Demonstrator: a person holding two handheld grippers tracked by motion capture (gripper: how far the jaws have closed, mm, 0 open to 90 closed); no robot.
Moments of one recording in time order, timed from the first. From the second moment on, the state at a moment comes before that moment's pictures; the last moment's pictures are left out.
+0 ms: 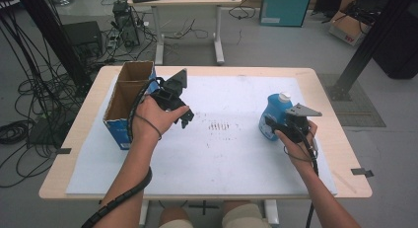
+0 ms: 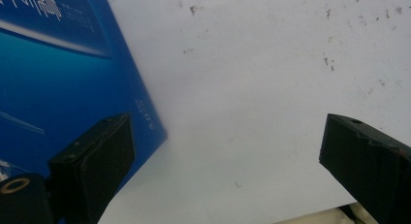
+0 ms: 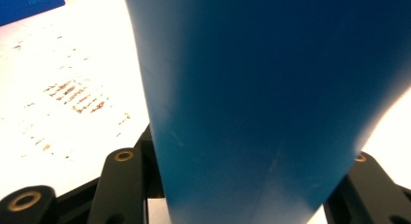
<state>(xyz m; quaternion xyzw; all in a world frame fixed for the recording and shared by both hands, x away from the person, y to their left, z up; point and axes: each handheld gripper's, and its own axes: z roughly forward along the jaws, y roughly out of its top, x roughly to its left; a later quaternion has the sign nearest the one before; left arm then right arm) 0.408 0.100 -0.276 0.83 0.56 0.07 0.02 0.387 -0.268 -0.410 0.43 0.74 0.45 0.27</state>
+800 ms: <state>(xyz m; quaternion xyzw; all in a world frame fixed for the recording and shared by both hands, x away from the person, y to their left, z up) 0.406 0.105 -0.249 0.87 0.50 0.07 0.03 0.395 -0.270 -0.404 0.43 0.75 0.45 0.25</state>
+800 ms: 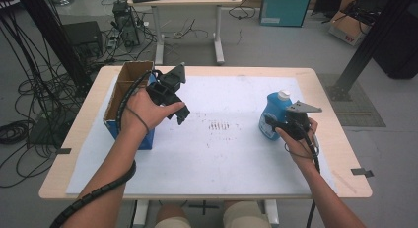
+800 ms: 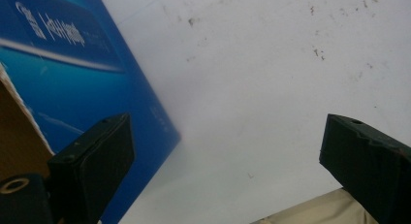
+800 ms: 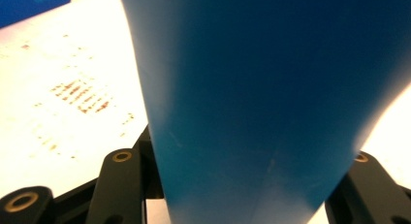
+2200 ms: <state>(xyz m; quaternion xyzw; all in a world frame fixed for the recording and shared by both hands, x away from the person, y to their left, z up) 0.428 0.080 -0.159 0.98 0.18 0.07 0.05 0.435 -0.112 -0.323 0.14 0.86 0.48 0.04</state>
